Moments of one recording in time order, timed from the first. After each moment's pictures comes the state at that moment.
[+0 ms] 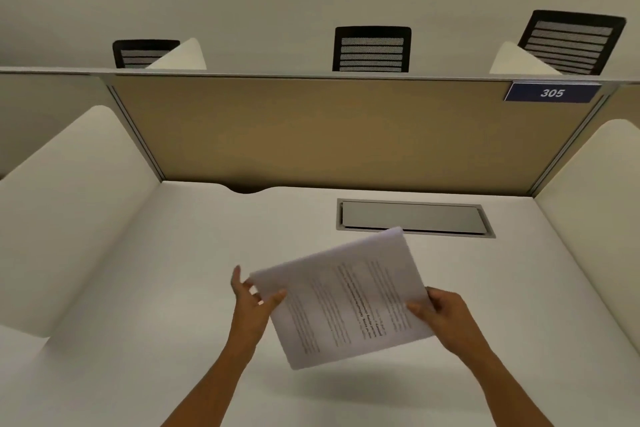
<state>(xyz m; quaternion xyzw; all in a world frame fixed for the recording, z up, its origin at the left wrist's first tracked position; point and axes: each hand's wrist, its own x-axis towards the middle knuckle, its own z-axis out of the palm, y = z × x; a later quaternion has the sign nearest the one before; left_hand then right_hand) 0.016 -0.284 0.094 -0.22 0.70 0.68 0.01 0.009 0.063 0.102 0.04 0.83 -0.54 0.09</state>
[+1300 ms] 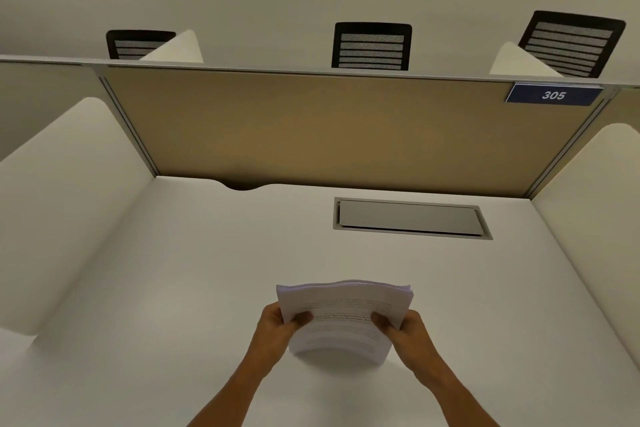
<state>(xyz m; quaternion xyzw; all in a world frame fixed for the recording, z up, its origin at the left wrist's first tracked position) 0.027 -0.252 0.066 -0.12 0.71 0.69 0.09 0.022 0.007 0.070 0.06 0.72 -0.67 0.15</state>
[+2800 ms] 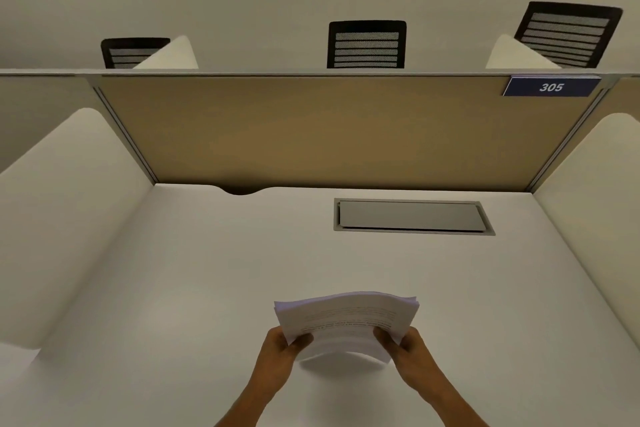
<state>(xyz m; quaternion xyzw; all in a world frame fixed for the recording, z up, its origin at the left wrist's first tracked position) 0.044 -0.252 0.040 -0.13 0.75 0.64 0.11 0.035 0.006 0.042 0.07 0.74 -0.64 0.17</state>
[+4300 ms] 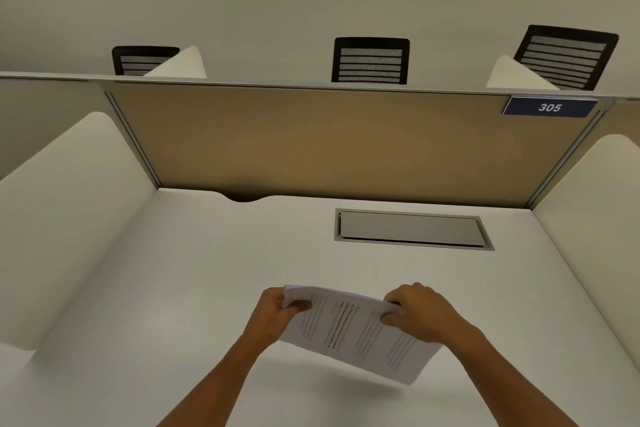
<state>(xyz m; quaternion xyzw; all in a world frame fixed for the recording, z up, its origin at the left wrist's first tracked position) -0.015 -0.267 0.098 -0.02 0.82 0.57 0.10 -0.040 0.026 0.137 -0.13 0.95 -0.15 0.23</state>
